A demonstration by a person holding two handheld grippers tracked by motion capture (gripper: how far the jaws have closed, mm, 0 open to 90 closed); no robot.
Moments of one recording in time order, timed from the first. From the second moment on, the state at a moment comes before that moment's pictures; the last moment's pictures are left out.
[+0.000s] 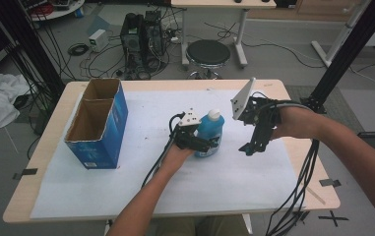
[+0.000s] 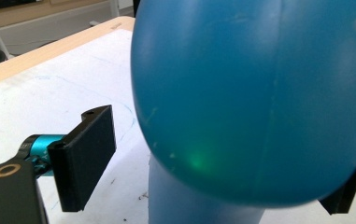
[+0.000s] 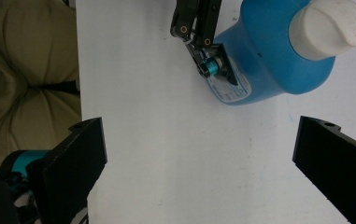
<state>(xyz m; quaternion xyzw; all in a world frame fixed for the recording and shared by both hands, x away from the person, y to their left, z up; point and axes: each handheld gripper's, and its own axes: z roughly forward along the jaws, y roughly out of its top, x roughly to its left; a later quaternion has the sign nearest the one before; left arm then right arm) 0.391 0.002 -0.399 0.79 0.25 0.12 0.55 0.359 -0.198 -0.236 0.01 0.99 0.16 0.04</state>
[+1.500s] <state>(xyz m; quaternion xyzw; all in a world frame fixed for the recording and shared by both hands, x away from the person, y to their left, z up) 0.385 -0.001 -0.399 0.79 0.24 0.15 0.54 0.358 -0.198 -0.238 0.01 0.99 0.16 0.04</state>
